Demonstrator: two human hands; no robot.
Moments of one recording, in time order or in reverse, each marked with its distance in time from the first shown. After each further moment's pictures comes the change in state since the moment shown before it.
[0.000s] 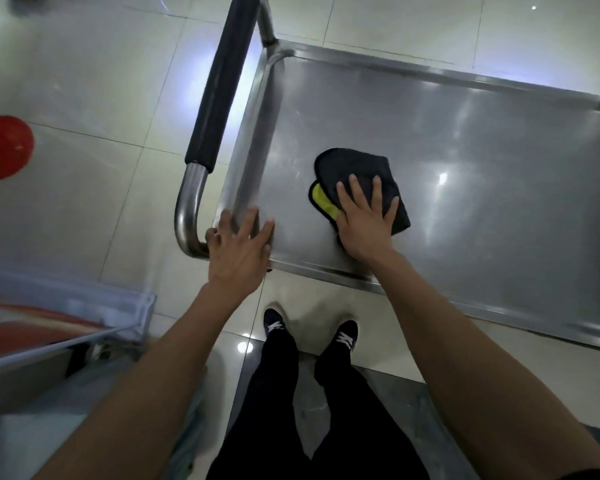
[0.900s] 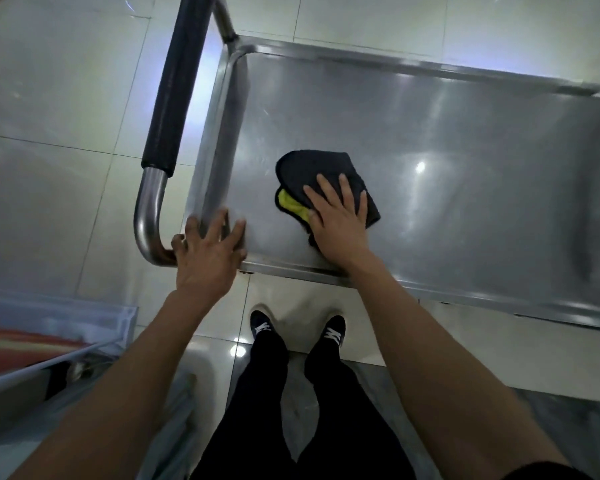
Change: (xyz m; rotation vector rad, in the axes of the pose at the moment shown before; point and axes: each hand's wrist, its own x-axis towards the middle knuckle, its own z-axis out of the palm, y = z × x) left_hand 0.006 -0.010 0.010 -0.025 -0.046 -0.024; right_hand -0.010 0.004 0.009 0.111 0.100 -0.086
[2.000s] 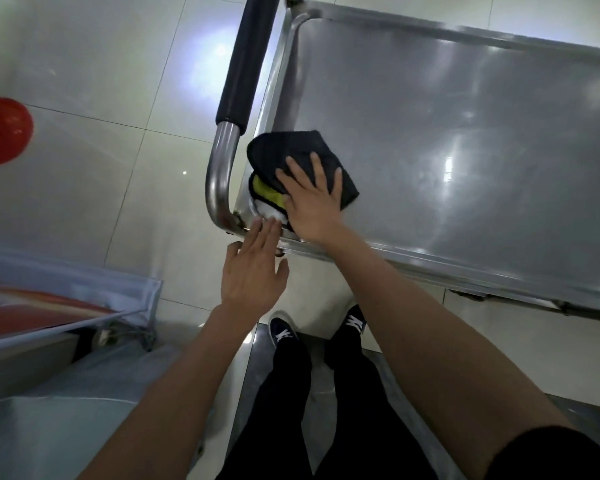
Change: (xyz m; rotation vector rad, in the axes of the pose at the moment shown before) left_hand -0.077 0.005 0.024 -0.246 0.105 0.014; right_hand 0.003 -0.116 0.048 -0.059 -0.076 -0.152
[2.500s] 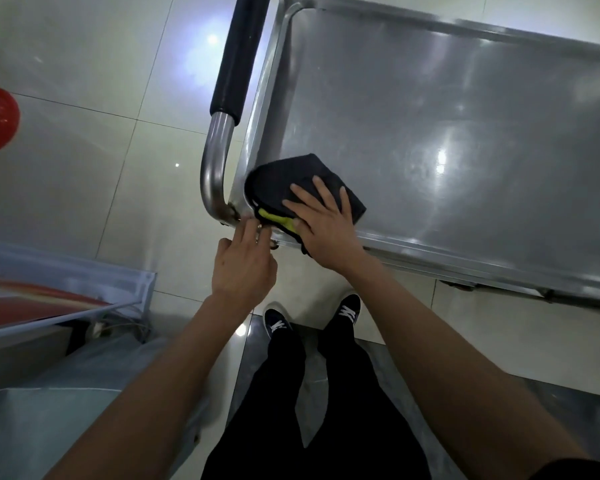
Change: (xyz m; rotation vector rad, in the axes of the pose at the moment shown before) left_hand -0.008 -0.002 -0.007 0.115 0.000 0.017; right_hand -0.065 0.020 0.005 0.065 0.043 -0.104
